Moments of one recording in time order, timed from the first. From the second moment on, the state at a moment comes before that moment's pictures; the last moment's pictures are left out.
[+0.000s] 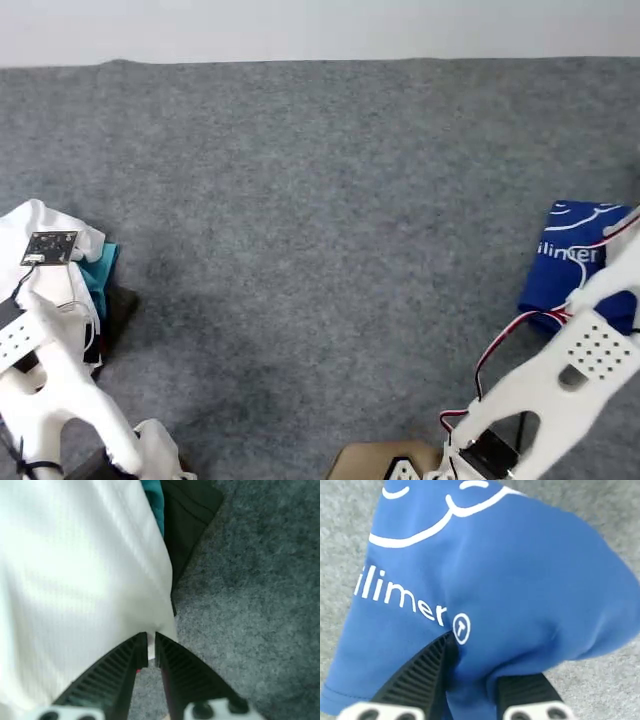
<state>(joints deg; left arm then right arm) -45.4 -25.6 49.0 74.6 -32.0 39.7 53.4 -60.4 93.6 37.0</state>
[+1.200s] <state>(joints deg) -45.4 -25.6 49.0 75.3 -32.0 39.8 55.2 -72.6 100.4 34.5</state>
